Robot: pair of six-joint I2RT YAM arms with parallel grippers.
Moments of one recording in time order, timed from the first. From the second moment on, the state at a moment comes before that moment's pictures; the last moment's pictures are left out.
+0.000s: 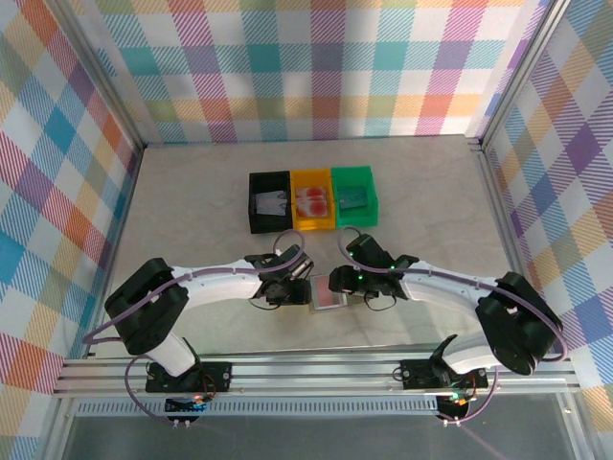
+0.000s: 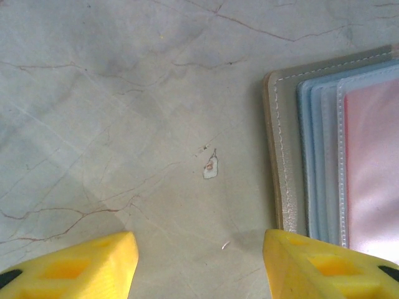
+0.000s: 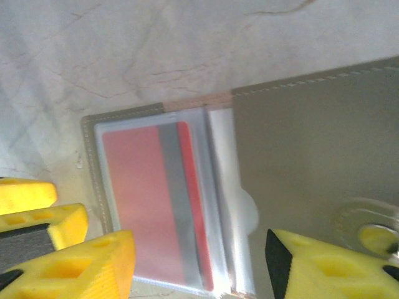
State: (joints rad) left arm -0.88 1.59 0.84 -0.47 -0.02 -0.86; right arm 0.76 1.39 0.69 -0.35 -0.14 0.84
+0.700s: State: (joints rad) left arm -0.83 1.15 0.65 -0.48 -0.07 -0.86; right arm 0.94 1.74 1.20 -0.83 0.06 0.92
